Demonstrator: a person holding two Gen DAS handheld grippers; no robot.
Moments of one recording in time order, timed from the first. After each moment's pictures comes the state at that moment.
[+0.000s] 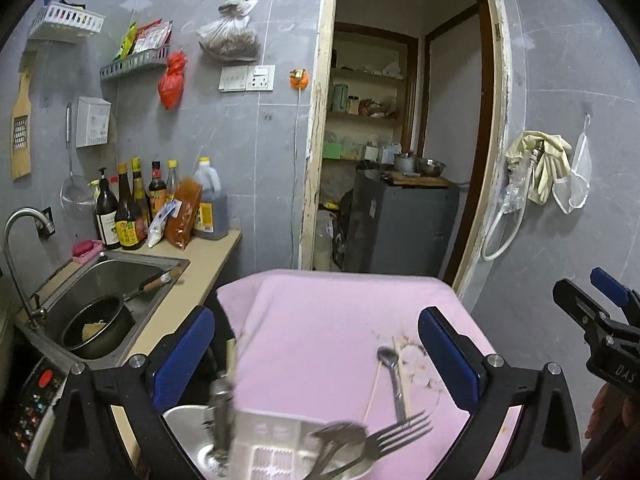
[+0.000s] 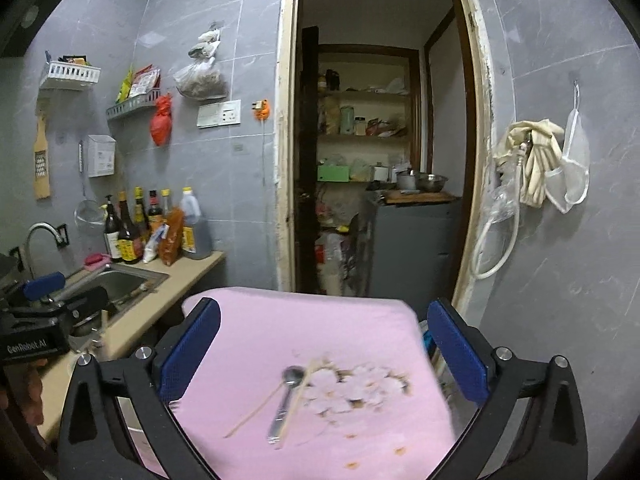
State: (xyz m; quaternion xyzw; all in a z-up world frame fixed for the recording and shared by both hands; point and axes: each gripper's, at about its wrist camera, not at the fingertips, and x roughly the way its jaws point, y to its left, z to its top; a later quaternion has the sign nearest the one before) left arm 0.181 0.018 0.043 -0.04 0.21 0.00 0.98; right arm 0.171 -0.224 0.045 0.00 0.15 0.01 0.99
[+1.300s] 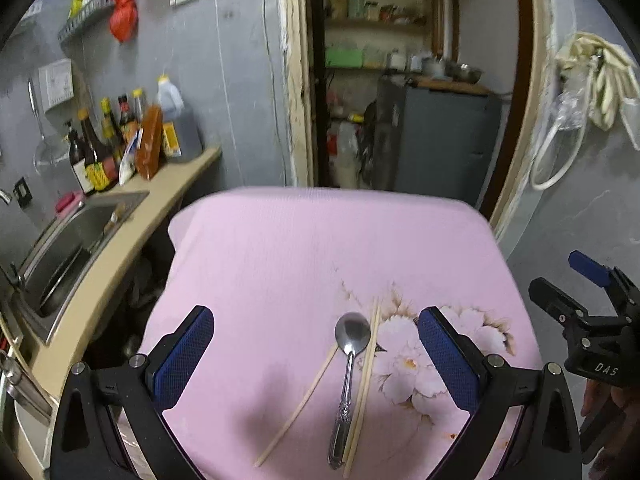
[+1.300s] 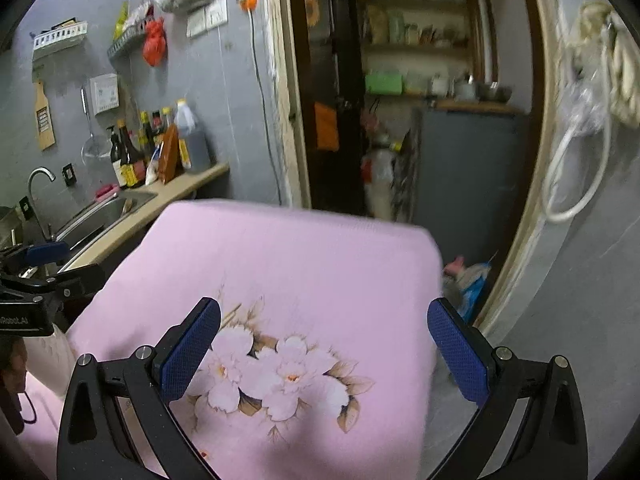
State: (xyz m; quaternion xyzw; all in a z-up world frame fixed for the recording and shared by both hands) left arm 0.332 -0.115 -0.056 -0.01 0.37 0.07 0.93; right arm 0.383 -0.354 -0.122 0.02 0.31 0.17 0.93
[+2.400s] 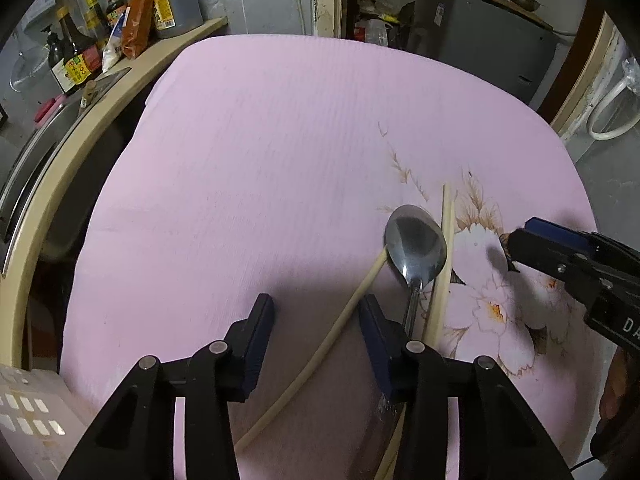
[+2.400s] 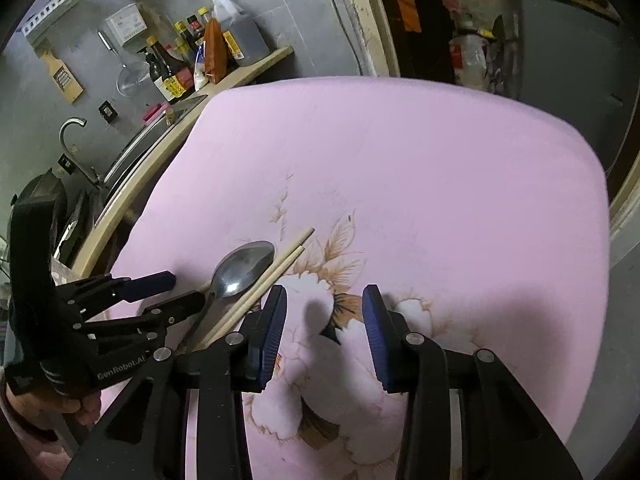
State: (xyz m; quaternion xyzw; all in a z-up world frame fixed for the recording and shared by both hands) left arm 0.378 -0.094 -0.162 -0.06 0.54 0.10 0.83; right arm 0.451 -0.263 -0.231 0.03 0.49 0.32 0.81
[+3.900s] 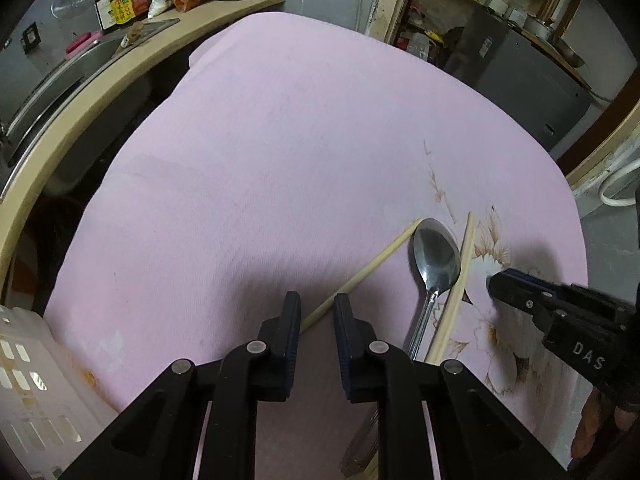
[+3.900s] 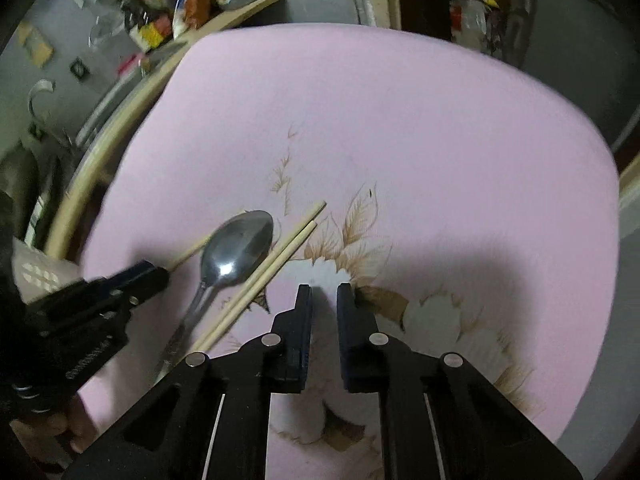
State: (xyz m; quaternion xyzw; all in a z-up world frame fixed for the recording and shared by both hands) left arm 0.371 -0.058 -0.164 -0.17 0.54 0.14 0.81; right arm 0.455 -0.232 -0.225 0.01 0.57 0.29 0.77
